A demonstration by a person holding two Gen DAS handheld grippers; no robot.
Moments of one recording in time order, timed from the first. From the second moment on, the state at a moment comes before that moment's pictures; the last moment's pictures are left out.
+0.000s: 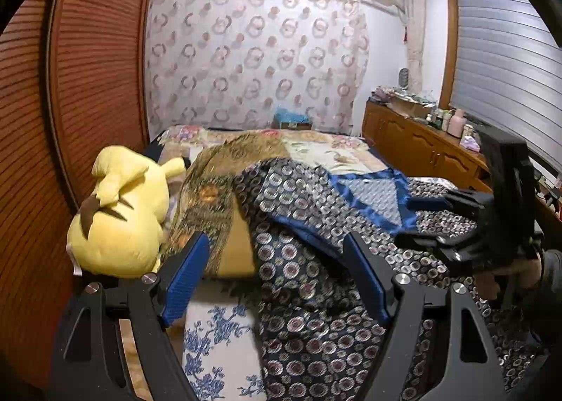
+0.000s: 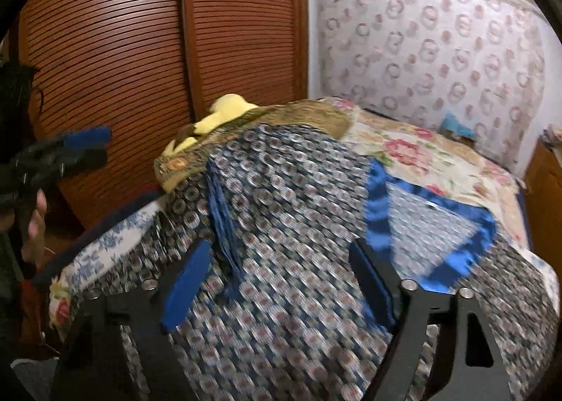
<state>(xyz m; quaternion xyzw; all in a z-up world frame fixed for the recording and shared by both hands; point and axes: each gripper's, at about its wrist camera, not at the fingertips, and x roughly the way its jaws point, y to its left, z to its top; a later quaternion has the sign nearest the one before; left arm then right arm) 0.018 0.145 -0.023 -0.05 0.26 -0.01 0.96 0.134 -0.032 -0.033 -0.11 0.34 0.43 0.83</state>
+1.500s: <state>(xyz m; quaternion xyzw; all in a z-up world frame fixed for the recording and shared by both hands) 0.049 0.066 -0.059 -0.02 0.31 -0.09 0.95 0.142 -0.195 -0.036 -0.09 0.35 0.25 0.90</state>
